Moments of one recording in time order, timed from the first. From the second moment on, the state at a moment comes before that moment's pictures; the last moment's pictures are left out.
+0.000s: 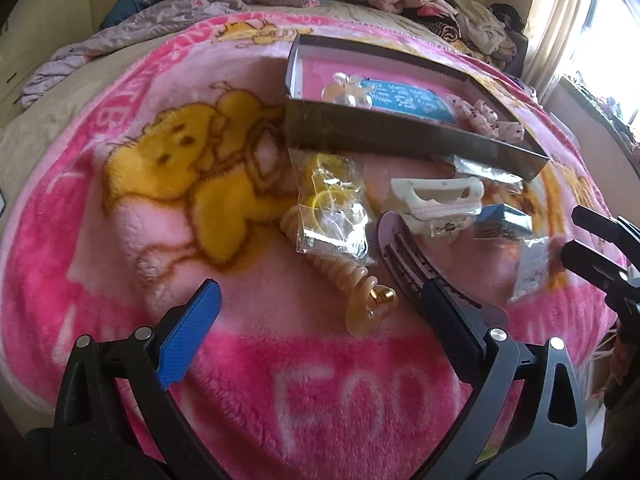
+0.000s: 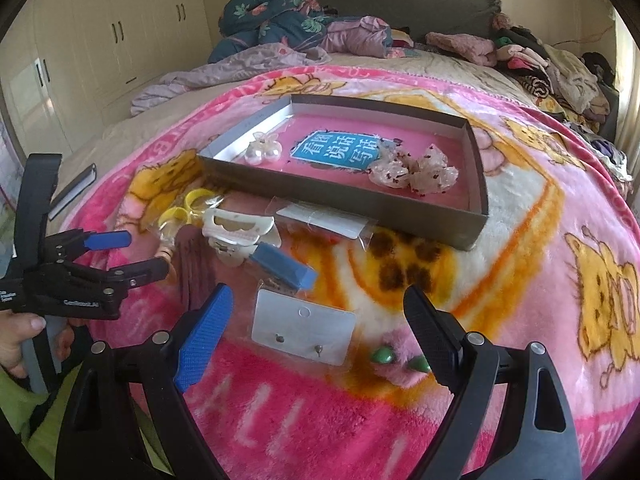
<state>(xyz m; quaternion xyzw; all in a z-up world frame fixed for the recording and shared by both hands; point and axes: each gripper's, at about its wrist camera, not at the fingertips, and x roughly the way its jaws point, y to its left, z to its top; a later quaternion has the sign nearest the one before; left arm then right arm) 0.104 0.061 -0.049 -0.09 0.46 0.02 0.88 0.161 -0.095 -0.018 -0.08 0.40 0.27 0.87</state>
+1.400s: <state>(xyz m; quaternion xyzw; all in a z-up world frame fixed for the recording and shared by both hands) 0.100 0.073 -0.058 -0.09 0.47 0.00 0.88 0.201 -0.049 -0.050 -0.12 0.41 0.31 0.85</state>
